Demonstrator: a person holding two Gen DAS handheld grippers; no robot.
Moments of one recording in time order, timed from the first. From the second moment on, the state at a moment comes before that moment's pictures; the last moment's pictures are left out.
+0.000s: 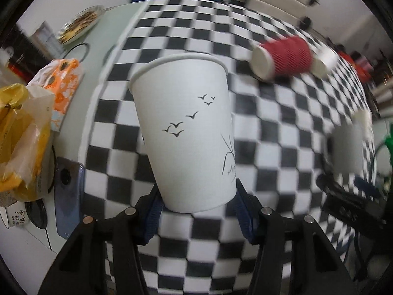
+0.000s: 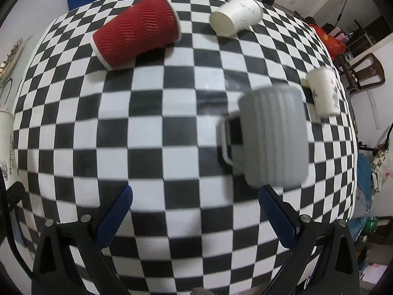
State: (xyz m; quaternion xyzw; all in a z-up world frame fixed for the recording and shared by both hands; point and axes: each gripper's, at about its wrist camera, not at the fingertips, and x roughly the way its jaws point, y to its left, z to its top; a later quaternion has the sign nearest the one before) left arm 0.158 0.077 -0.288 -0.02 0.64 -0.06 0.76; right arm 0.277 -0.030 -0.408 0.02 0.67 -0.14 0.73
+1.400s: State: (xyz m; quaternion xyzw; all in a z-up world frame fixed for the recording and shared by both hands) left arm 0.083 -0.055 -0.374 0.09 0.69 -0.11 0.71; right arm 0.136 -0.175 -0.423 0.05 0.67 -0.25 0.70
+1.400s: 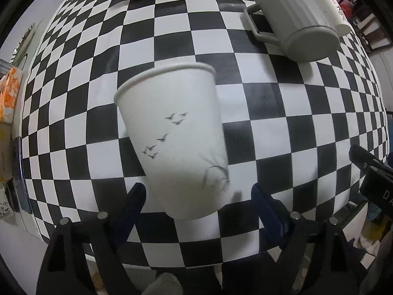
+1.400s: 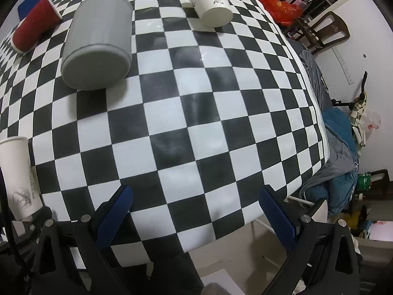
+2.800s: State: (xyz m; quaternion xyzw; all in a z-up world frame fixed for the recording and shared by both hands) left arm 0.109 0.084 -0.379 0.04 0.67 0.02 0.74; right arm 0.251 -0.031 -0.474 0.15 0.78 0.02 0.61
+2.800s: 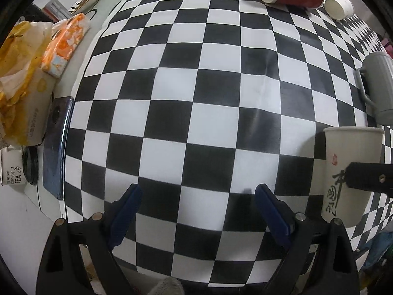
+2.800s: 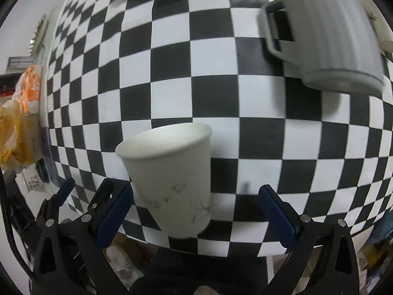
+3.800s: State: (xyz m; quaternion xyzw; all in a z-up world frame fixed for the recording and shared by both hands) left arm 0.232 0.179 -0.398 -0.01 0.64 0.07 0.76; right arm 0.349 0.038 -0.448 0.08 0.50 0.05 0.86
